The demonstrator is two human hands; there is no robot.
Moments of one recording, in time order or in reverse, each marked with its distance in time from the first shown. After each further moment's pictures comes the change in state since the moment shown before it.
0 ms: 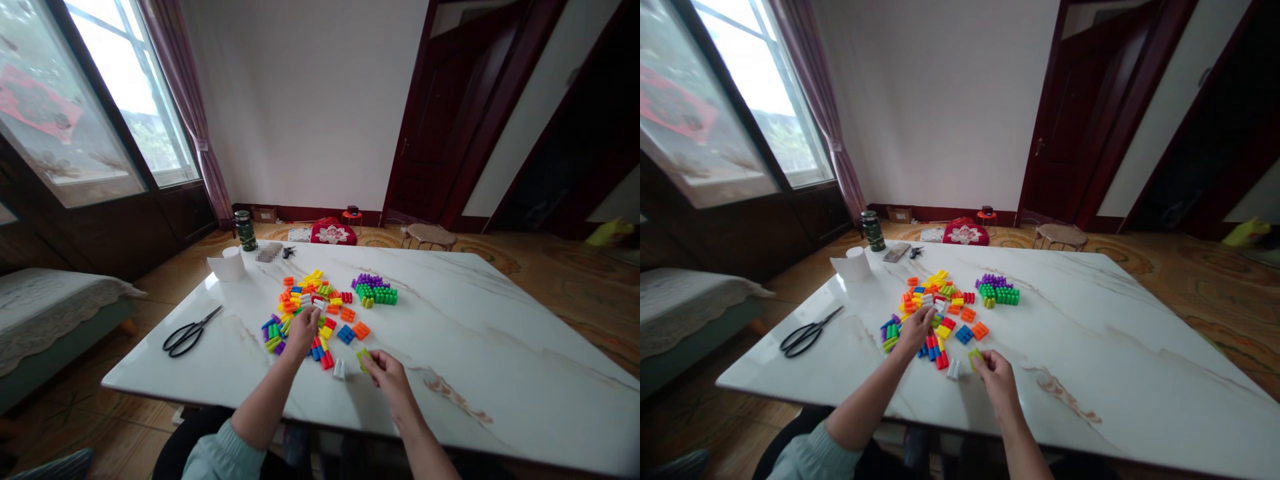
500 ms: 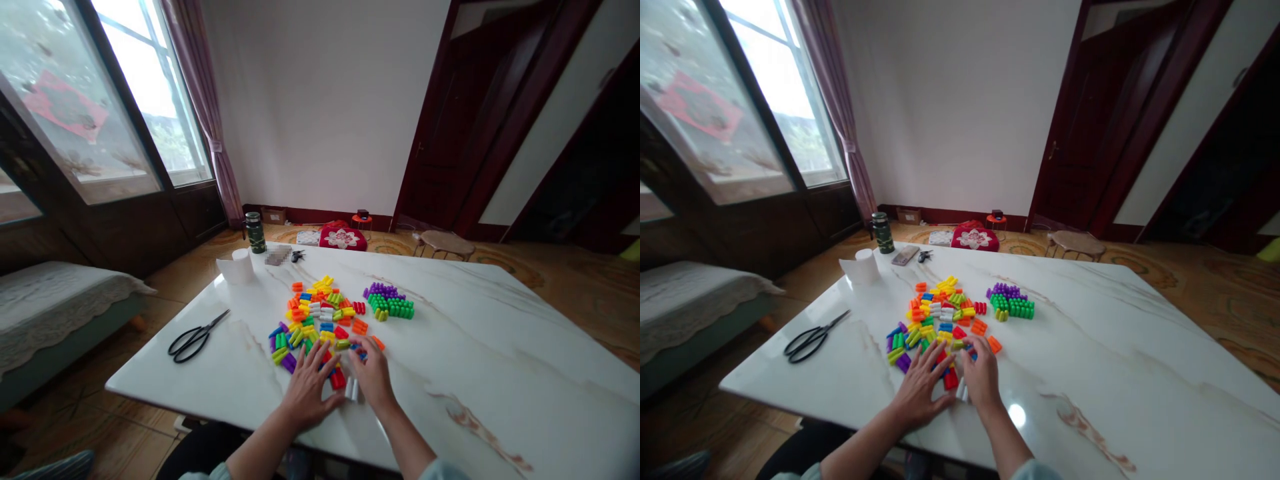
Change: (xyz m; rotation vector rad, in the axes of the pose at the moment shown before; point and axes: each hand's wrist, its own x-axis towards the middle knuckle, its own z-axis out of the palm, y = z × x) left_hand -0.072 -0.061 -0.009 0.705 -0.256 0.600; right_hand 0.051 0.007 0.057 -0.410 0.058 -0.520
